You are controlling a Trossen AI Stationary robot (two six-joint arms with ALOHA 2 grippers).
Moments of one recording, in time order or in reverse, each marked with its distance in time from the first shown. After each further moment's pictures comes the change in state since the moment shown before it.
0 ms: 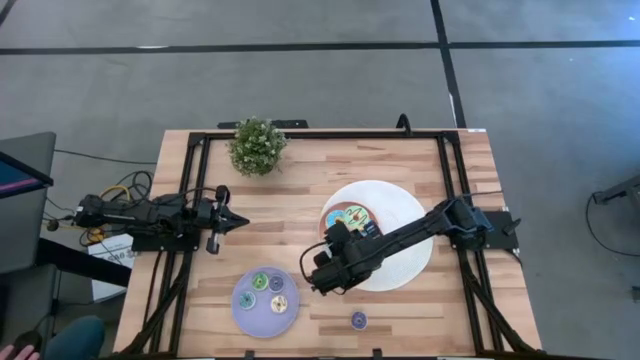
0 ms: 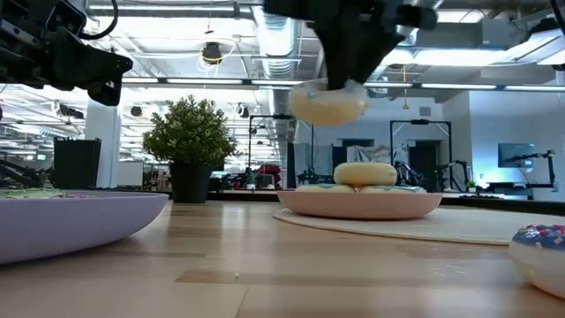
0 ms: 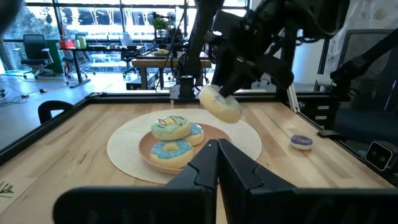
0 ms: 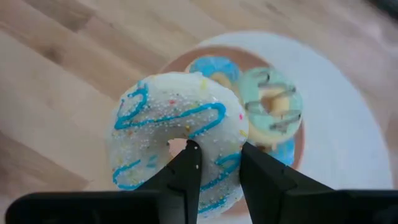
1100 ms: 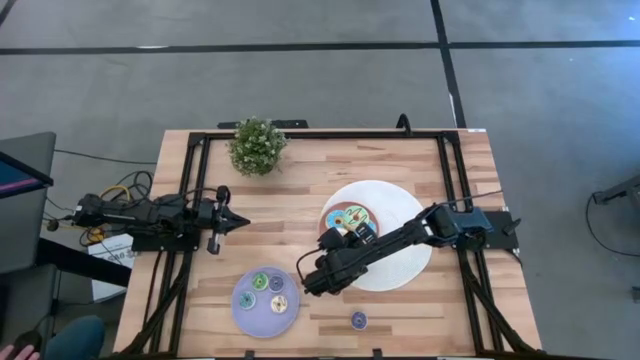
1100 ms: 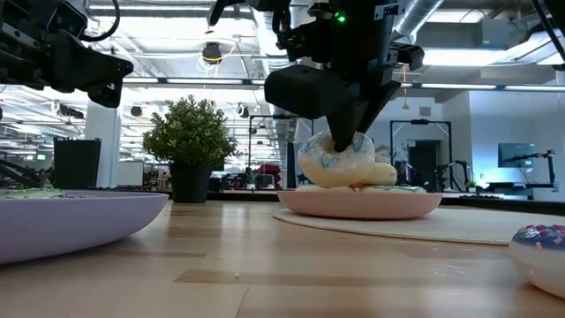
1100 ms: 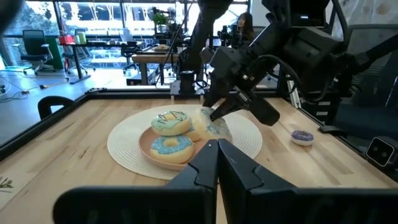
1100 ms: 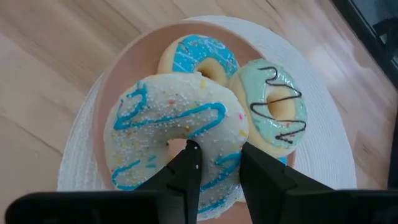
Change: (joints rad) left arm 0.000 0.020 0.000 0.000 -0.002 0.000; right arm -0.025 0.156 0.000 -0.046 0.034 -0.090
